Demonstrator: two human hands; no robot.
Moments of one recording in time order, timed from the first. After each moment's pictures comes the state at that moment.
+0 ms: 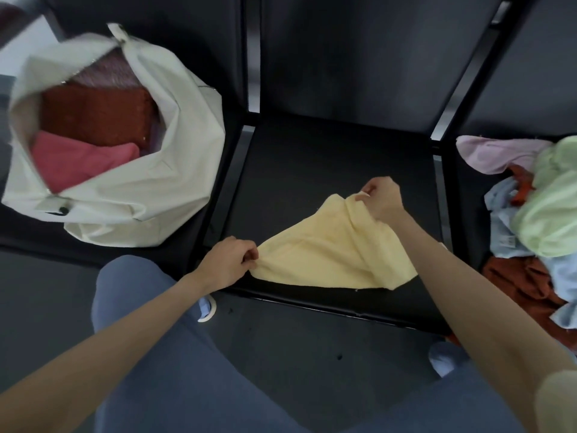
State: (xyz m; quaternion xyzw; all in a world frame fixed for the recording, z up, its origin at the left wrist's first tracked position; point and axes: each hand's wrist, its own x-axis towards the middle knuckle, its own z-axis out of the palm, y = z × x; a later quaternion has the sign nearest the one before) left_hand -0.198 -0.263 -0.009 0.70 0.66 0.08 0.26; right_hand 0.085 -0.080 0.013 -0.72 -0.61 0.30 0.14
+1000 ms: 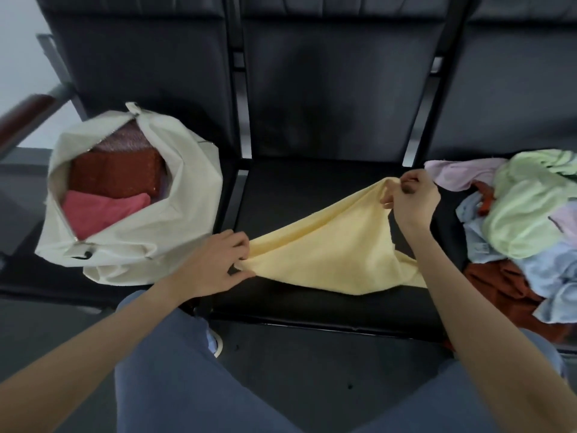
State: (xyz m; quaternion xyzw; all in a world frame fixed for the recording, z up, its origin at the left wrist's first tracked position) left_hand -0.220 -0.255 0.079 0.87 0.49 0.10 0.04; right_hand 0.128 -0.118 0.097 -0.65 -0.50 0.25 0.52
